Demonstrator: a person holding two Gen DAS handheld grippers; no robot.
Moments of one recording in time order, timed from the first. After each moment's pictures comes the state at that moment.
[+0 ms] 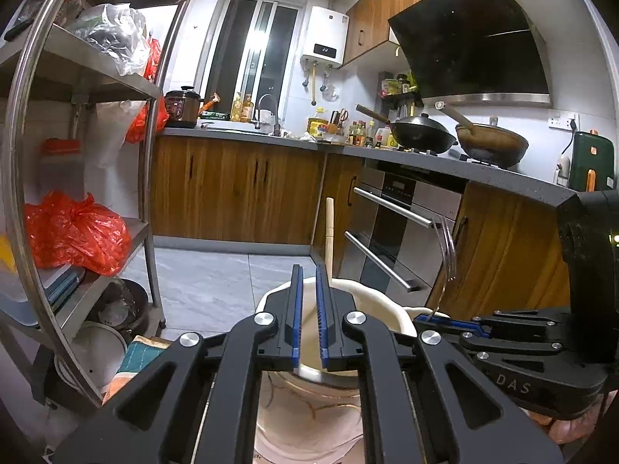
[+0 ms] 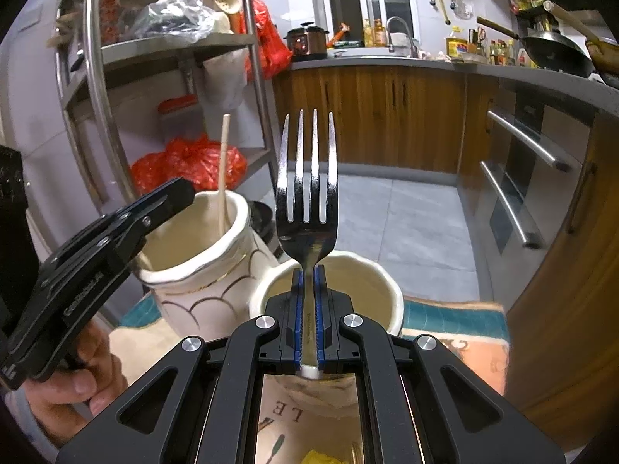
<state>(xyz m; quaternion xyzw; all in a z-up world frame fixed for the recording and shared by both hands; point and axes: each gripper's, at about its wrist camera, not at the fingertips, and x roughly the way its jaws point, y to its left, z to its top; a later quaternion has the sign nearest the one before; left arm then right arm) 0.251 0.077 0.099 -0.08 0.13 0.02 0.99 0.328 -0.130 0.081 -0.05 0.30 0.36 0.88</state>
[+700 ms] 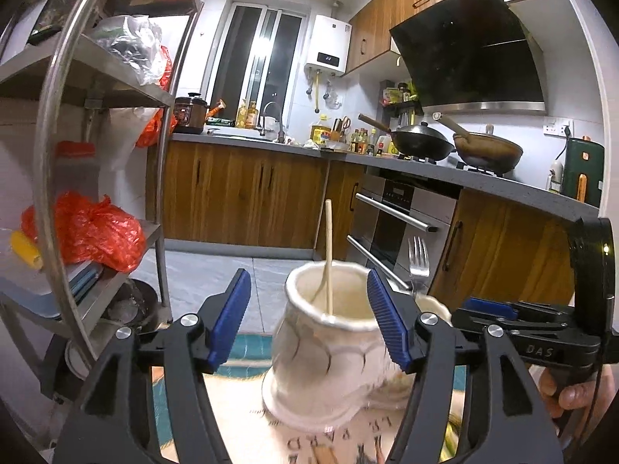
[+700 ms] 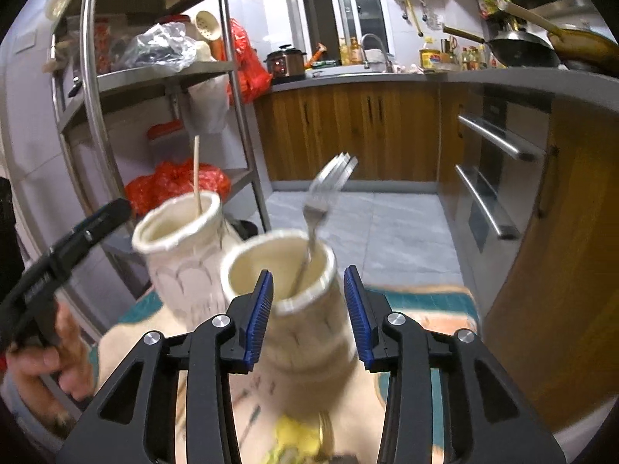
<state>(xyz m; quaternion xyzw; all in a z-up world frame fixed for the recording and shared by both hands) 0.196 0.083 0.103 -0.08 0.12 0.03 0.99 0.303 -0.186 0.079 -0.02 0.27 0.33 0.90</state>
